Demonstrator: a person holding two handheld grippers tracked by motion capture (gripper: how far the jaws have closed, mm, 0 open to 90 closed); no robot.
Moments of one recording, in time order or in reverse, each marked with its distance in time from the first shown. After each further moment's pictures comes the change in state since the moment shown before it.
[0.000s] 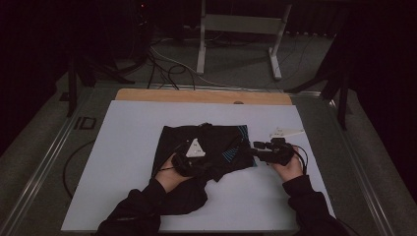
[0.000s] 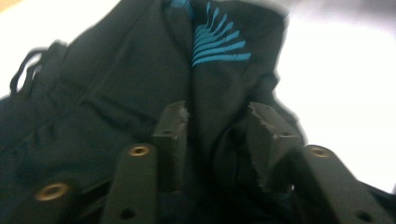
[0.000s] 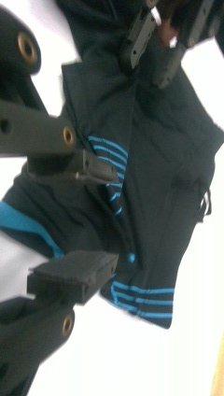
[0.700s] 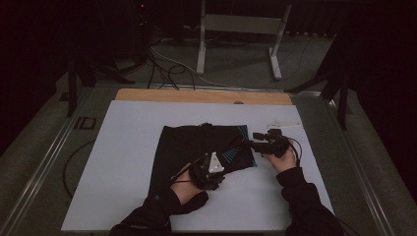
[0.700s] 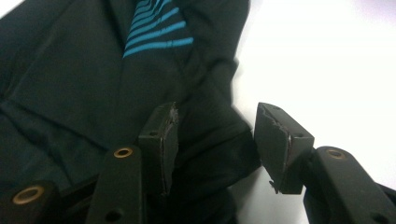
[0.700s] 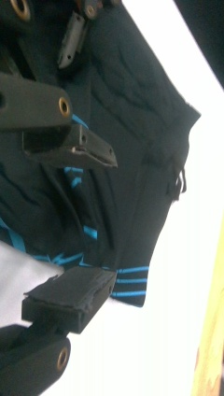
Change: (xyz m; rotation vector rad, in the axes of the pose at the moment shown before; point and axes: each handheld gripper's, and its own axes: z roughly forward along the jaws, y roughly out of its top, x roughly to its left) left arm -0.044 0.003 0.040 0.154 0.055 0.080; right arm -0.018 0.013 0.024 -0.037 -0.057 0.079
